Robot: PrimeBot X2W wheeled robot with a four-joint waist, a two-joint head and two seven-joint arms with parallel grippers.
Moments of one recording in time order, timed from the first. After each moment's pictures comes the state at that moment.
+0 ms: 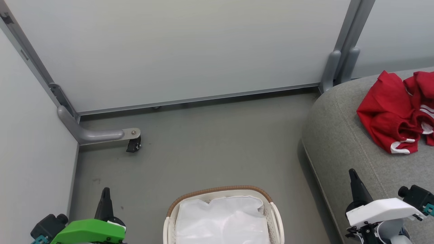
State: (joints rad) left arm -0.01 0.05 -0.01 0.31 -0.96 -0.08 -0.08; right arm -0.05 -0.04 -0.07 0.29 0.83 0.13 -0.07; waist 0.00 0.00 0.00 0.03
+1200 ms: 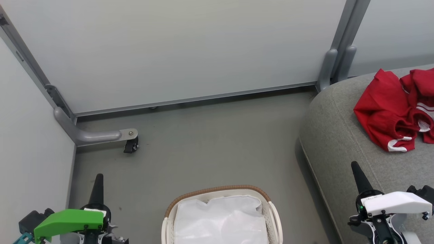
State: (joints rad) left arm -0.06 0.05 0.06 0.28 -1.30 -0.10 0.02; right arm -0.08 -0.04 -0.09 0.27 1.24 0.13 0.02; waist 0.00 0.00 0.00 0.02
